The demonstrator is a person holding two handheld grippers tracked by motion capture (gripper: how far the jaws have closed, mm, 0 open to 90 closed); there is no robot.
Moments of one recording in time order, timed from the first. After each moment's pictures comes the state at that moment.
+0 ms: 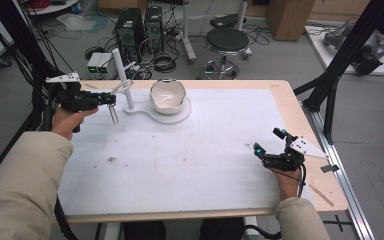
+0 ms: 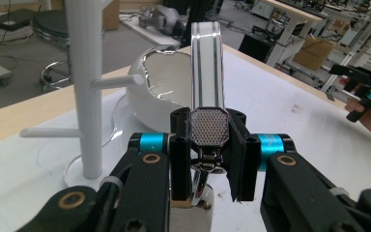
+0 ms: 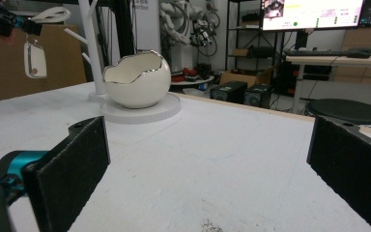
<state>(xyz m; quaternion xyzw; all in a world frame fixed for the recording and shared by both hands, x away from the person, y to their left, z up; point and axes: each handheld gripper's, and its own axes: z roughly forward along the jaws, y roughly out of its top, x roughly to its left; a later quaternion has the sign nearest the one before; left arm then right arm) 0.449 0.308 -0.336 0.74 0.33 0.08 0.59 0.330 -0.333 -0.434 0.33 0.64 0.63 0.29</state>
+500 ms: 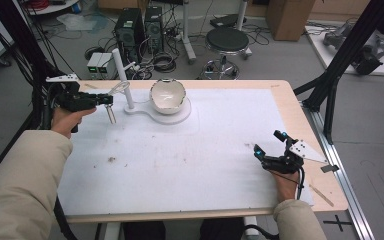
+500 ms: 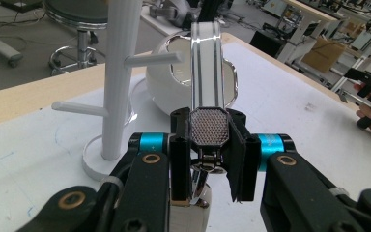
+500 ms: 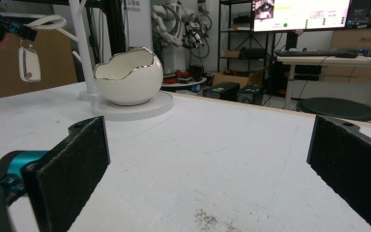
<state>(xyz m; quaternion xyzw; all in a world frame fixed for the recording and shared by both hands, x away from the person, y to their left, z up) 0.459 0.319 -0.346 0.74 0.36 0.08 0.57 0.327 -0.334 -0.447 0.34 0.63 0.62 0.30</state>
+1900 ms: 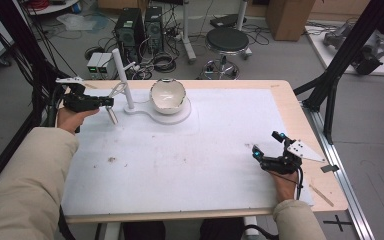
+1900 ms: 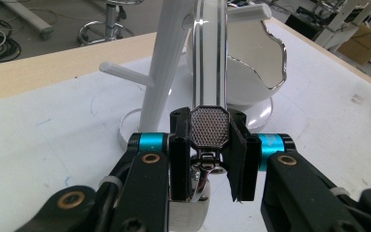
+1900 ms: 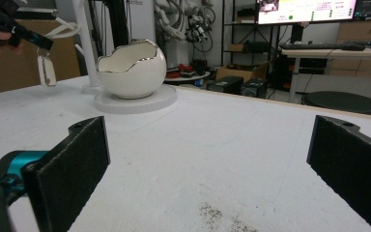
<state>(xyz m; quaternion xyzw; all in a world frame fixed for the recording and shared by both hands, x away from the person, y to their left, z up) 0.476 0.321 -0.368 0.74 0.40 0.09 0.53 0.329 -0.332 -0.450 0.34 0.64 0.62 0.29</state>
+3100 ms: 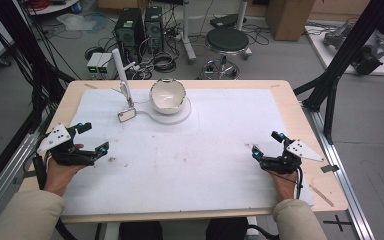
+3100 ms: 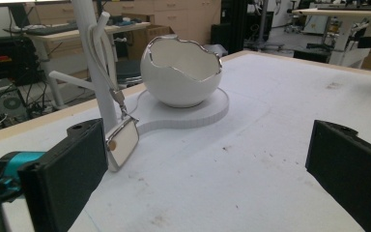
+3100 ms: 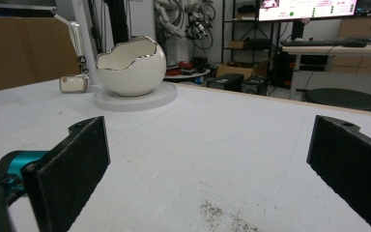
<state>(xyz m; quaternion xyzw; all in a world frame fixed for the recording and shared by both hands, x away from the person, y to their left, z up) 0.320 0.305 -0.407 0.70 0.30 0.27 0.60 0.330 -0.332 -0.450 0.34 0.65 0.62 0.29</state>
